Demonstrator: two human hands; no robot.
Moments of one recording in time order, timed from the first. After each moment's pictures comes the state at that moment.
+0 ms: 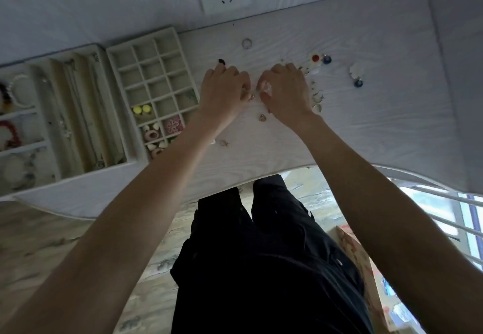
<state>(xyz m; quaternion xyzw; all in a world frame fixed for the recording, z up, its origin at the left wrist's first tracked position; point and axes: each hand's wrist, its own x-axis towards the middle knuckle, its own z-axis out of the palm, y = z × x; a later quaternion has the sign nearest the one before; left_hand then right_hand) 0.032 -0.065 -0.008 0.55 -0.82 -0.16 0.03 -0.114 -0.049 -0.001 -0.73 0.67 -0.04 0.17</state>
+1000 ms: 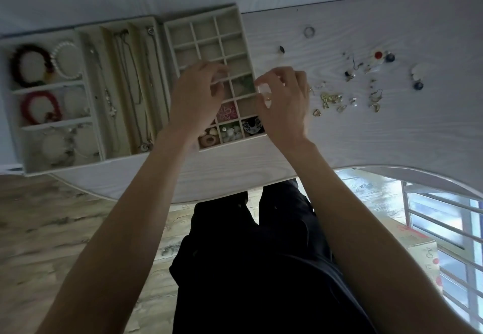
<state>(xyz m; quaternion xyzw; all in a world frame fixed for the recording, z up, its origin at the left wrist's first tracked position) 0.172 -0.037 0.009 0.64 -0.68 -0.30 0.19 0.013 -0.013 -0.006 -0.67 0.69 -0.24 0.12</state>
